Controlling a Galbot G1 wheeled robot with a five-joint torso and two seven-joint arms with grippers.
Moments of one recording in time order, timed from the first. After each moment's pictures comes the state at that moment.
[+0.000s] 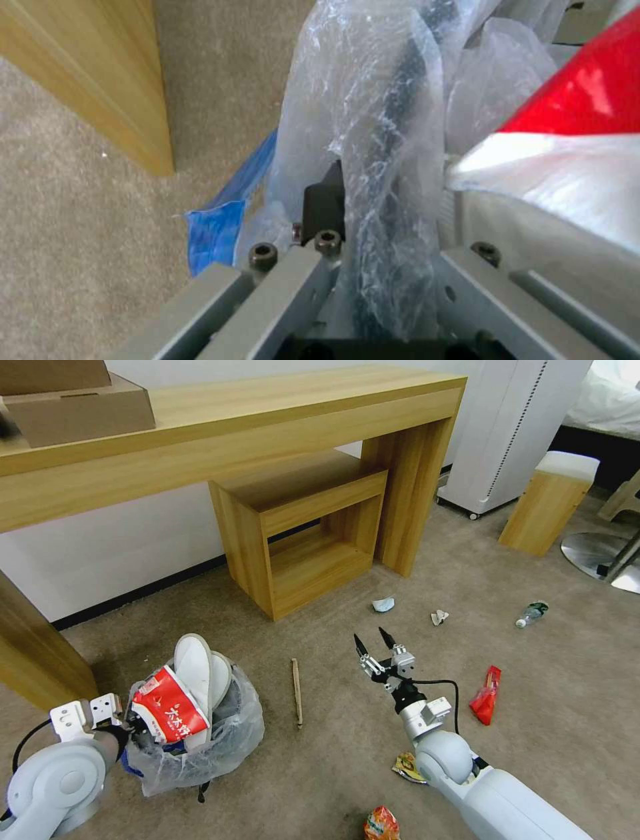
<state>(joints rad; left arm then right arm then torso) 1.56 -0.81 -0.72 -2.13 -1.34 0.57 -0.79 -1.04 0.96 -0.09 1.68 0.50 0.40 0.21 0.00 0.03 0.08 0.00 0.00</state>
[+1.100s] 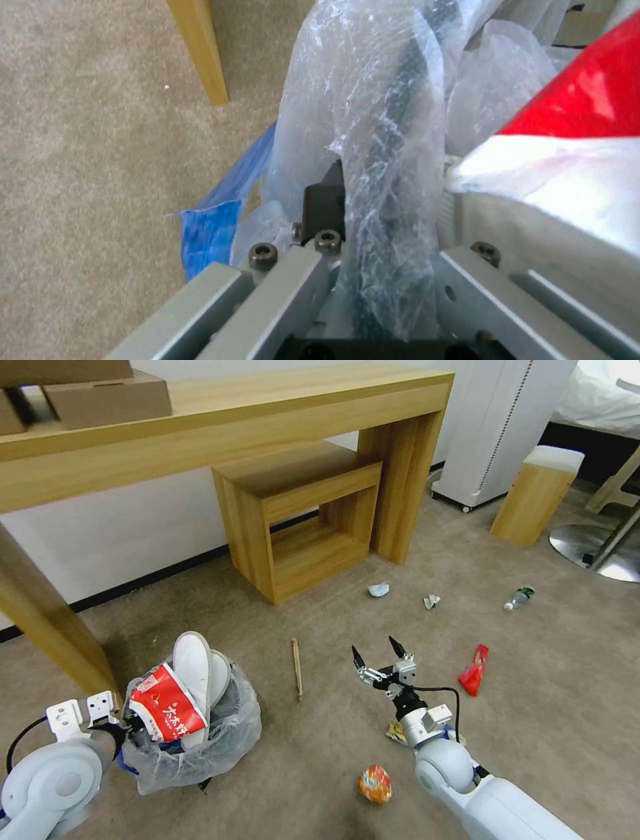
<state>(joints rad) 1.58 -0.80 -0.72 -2.15 -1.34 0.56 -0.80 -1.05 0.97 -0.12 1.68 0.51 0.37 0.25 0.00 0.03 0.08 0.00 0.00</state>
